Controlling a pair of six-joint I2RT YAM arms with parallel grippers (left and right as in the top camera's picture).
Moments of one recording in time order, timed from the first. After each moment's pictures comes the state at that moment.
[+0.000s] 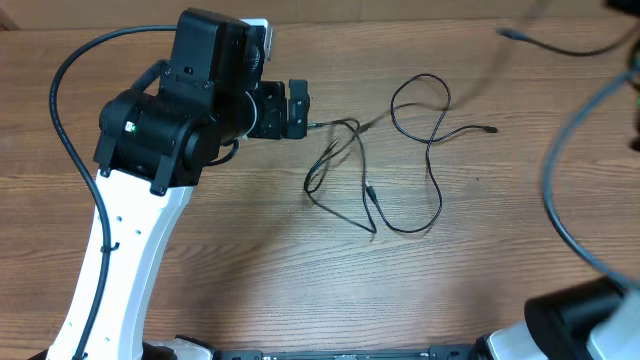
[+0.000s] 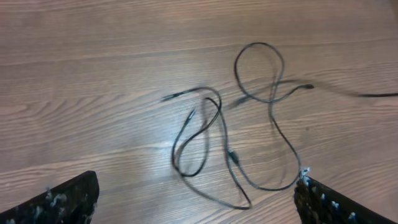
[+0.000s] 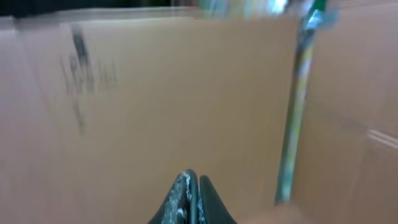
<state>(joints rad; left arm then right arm) -0.38 1.55 1.98 -1.28 0.07 -0.30 0.27 1.70 2.90 -1.13 0.64 0.08</state>
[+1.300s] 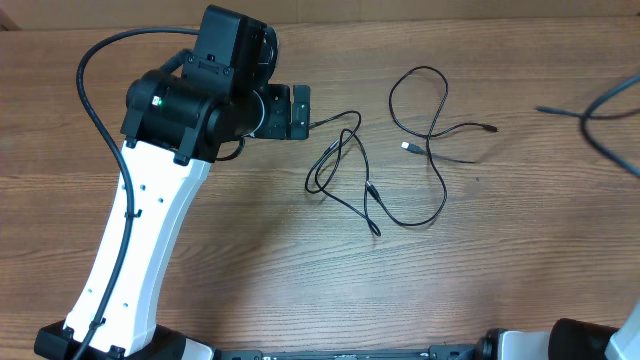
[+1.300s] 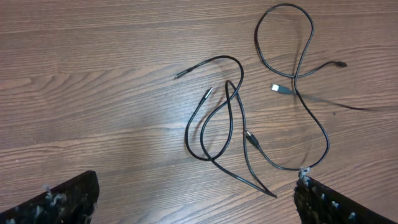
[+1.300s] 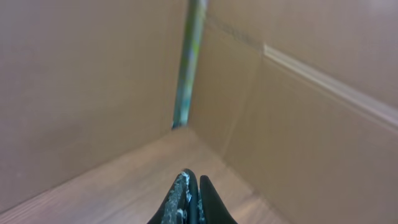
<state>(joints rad) -0.38 1.63 1.98 -1.33 0.05 -0.30 -0.19 1.55 2.29 -1.10 0.54 0.08</state>
